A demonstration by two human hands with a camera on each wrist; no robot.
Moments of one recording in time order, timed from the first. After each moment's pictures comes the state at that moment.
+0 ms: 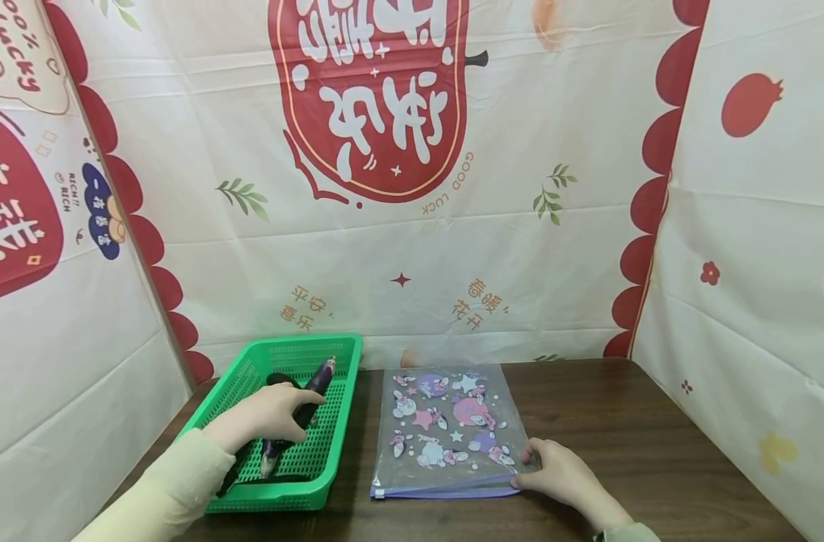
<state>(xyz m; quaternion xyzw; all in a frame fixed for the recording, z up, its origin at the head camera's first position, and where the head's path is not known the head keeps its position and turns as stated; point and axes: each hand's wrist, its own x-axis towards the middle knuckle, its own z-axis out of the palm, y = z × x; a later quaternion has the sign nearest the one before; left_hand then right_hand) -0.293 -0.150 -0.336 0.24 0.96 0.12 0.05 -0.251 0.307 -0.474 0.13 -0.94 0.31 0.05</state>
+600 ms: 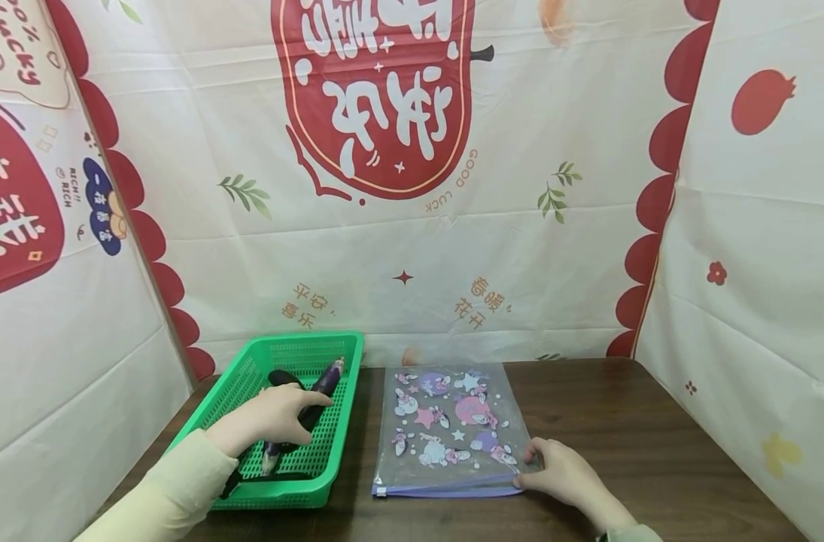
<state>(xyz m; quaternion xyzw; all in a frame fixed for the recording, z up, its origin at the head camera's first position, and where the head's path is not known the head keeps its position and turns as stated) -0.288 -0.145 -0.334 0.26 0.95 0.13 0.06 -0.251 0.306 -0.470 0.13 -0.94 0.30 0.05</state>
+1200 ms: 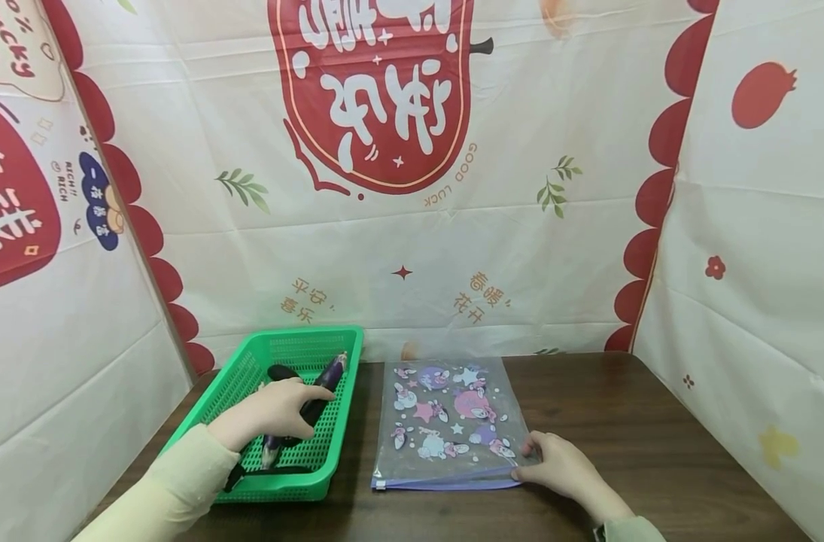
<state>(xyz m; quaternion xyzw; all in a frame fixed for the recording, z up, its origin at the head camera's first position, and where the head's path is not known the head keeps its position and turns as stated) -0.285 -0.139 -0.332 0.26 0.96 0.13 0.05 -0.253 0.307 -0.469 0.12 -0.94 0.30 0.04</state>
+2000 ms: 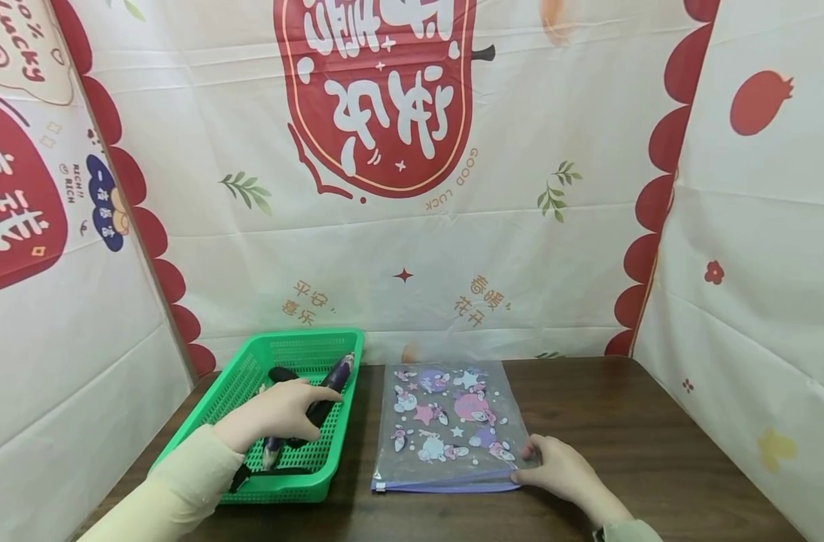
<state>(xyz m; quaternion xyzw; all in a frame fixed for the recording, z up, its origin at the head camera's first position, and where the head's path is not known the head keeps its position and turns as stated) -0.281 -0.131 -0.328 0.27 0.95 0.13 0.05 -0.253 0.307 -0.470 0.11 -0.95 0.30 0.04</state>
